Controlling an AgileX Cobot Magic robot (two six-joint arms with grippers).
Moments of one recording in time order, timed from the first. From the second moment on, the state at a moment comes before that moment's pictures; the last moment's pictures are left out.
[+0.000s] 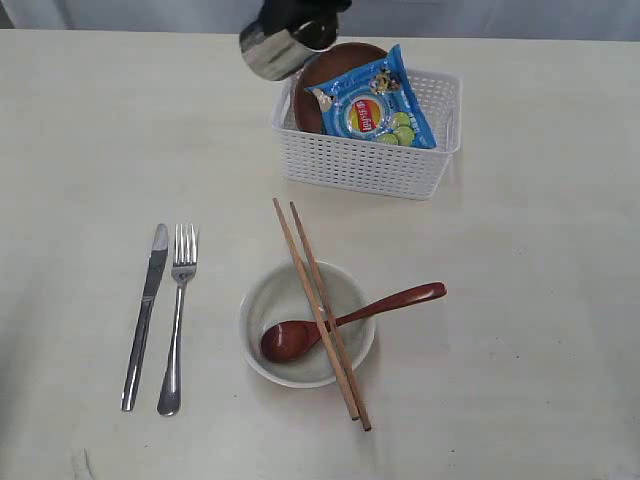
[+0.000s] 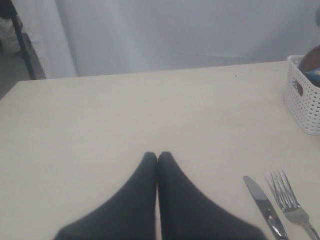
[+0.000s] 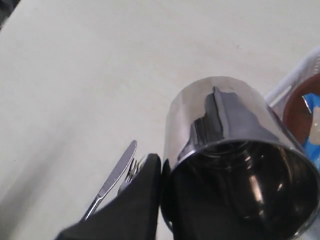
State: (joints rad) left arm -0.11 0.00 0.00 0.11 0.31 -0.07; right arm 0.54 1.92 -1.79 0.49 1.00 -0.20
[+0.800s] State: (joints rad) left arm -0.11 0.00 0.00 0.11 0.31 -0.07; right arm 0.82 2.35 -2.31 0.16 1.23 0.00
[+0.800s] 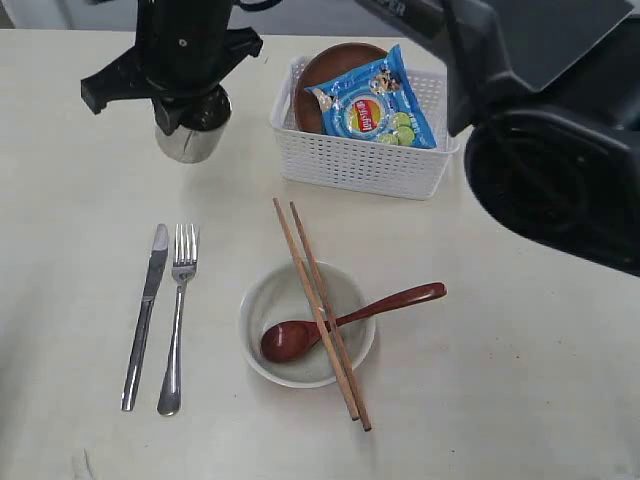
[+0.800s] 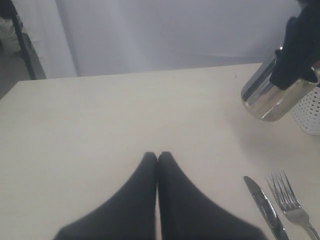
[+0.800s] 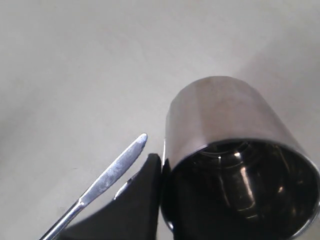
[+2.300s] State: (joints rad) left arm -0.11 0.00 0.00 0.11 0.31 -0.07; right arm 0.83 2.47 -2.31 0.14 1.22 -0.01
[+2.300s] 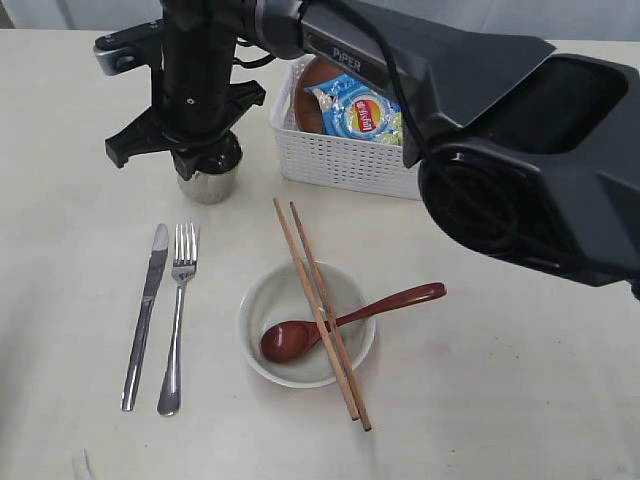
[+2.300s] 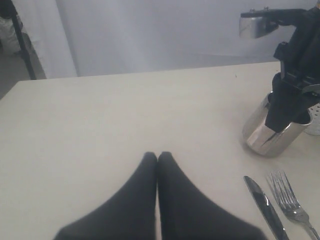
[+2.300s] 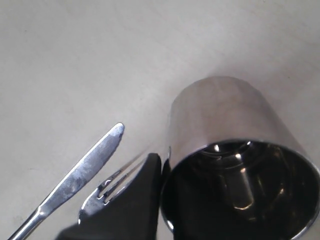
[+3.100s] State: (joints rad) left arm -0.11 0.00 0.00 0.11 0.31 -0.07; right arm 0.83 2.44 -2.46 0.17 1.23 0.01
